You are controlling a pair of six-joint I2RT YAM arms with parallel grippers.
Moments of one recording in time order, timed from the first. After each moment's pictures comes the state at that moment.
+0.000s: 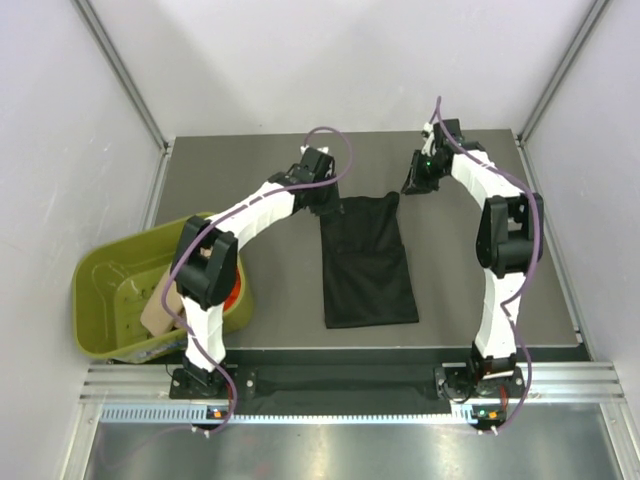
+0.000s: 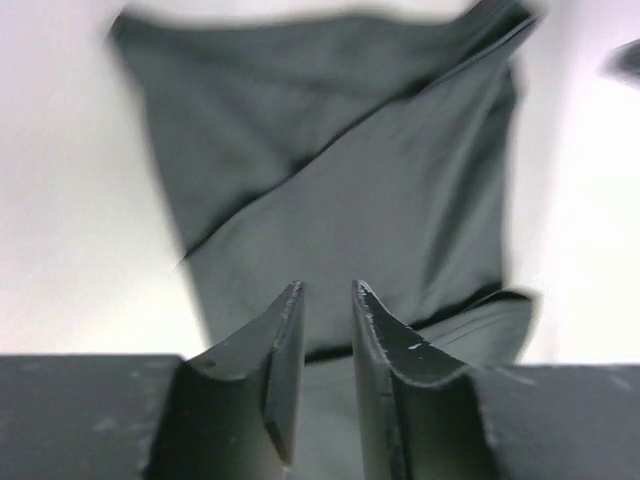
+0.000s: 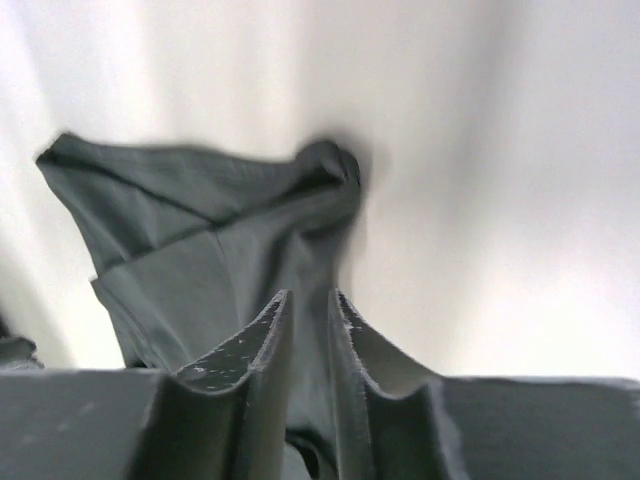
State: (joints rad) left arm -0.56 1.96 1.57 -0.46 0.05 -0.61; right arm 0.14 2.10 1.76 -0.67 -0.33 0.31
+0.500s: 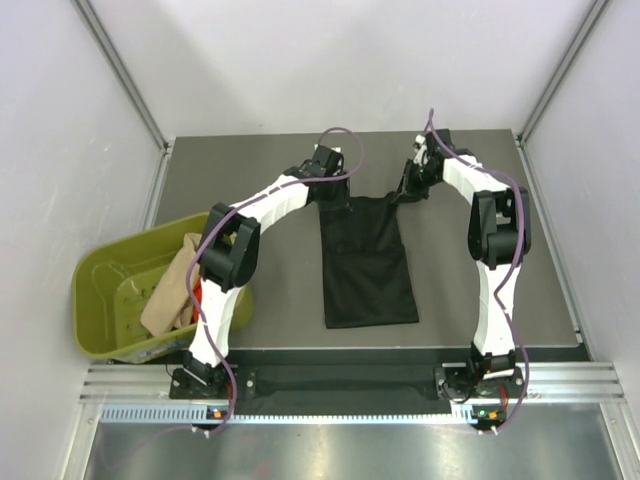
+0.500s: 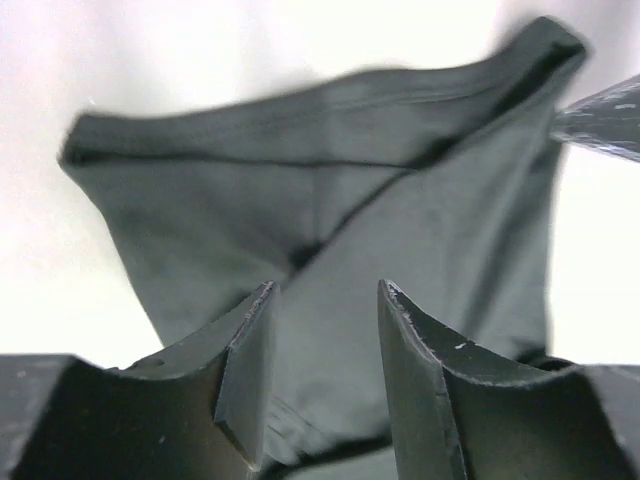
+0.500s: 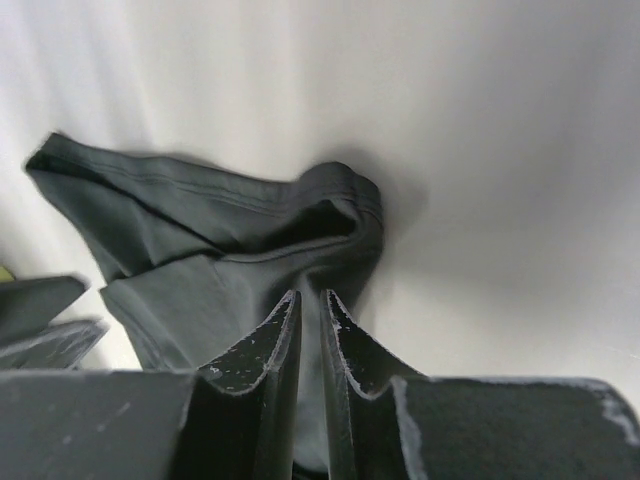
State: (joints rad) left arm -0.54 2.18 1.77 -0.46 0.08 -0.54; right arm 0.14 2.25 1.81 -0.64 -0.45 0.37
